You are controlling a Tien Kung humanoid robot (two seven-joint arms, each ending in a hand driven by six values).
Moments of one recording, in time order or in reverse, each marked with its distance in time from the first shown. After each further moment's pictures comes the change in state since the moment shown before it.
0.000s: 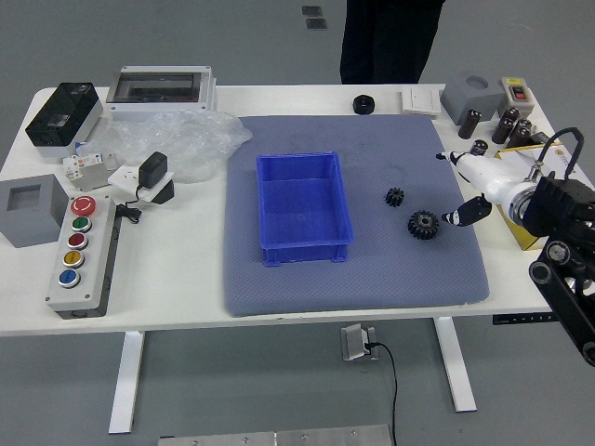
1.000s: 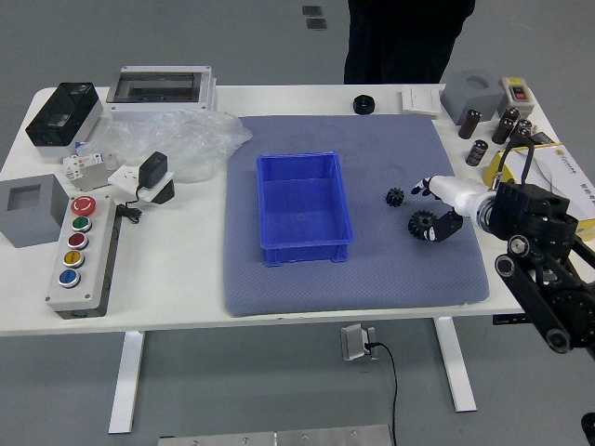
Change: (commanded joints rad) left arm 0.000 -0.001 -0.003 0.000 0.000 0.000 0.000; right arm 0.071 0.071 -0.055 -0.143 -0.021 0.074 -0.011
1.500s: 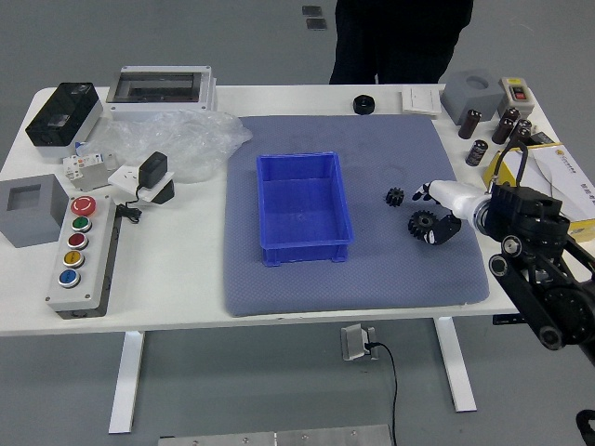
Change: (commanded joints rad) left arm -0.002 -0.001 0.002 0.000 -0.001 0.000 0.000; right arm 0.018 0.015 -0.018 -0.054 -0.018 -0.016 0.000
